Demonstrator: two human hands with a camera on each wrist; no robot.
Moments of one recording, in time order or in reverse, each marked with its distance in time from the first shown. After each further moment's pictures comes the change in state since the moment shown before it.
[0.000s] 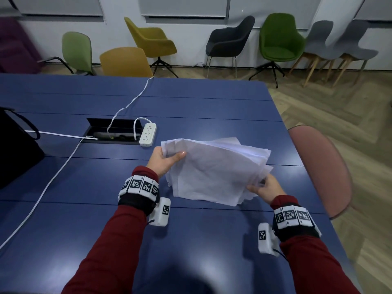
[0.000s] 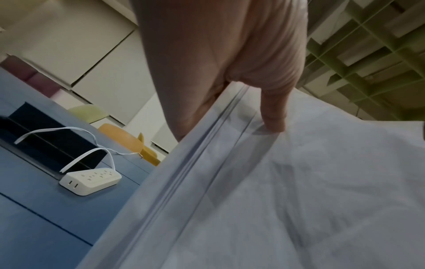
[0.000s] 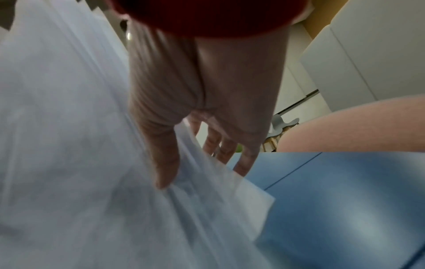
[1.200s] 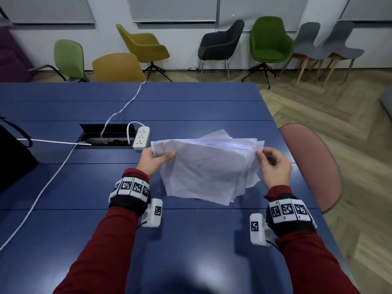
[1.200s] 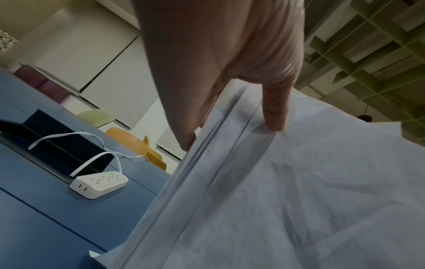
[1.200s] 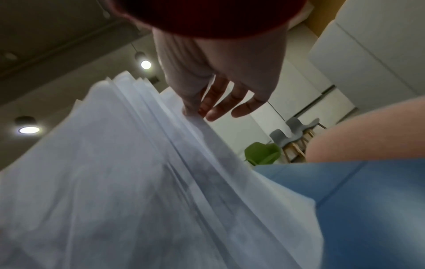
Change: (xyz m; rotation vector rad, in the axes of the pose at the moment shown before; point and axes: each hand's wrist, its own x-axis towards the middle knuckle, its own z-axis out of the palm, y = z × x) left_hand -0.006 0.008 0.001 -0.073 0.025 0.041; right_hand -0.013 -0.046 -0.019 0.082 0.604 -0.264
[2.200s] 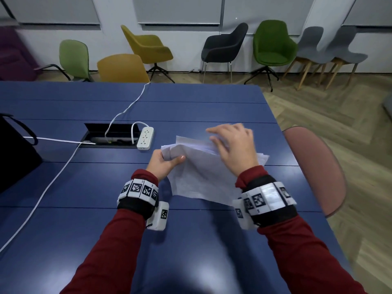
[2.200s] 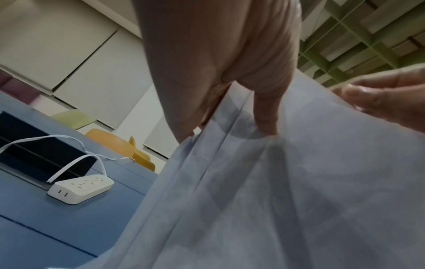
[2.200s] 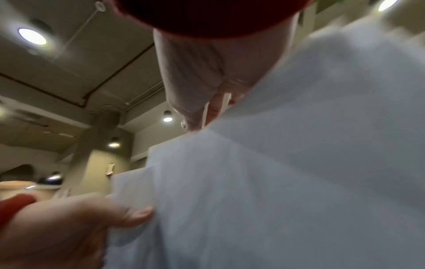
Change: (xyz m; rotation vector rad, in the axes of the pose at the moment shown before) left_hand -0.007 0.001 0.007 0.069 -0.054 0.013; right_hand -0.017 -0.111 0.059 -0.496 -0.303 -0.681
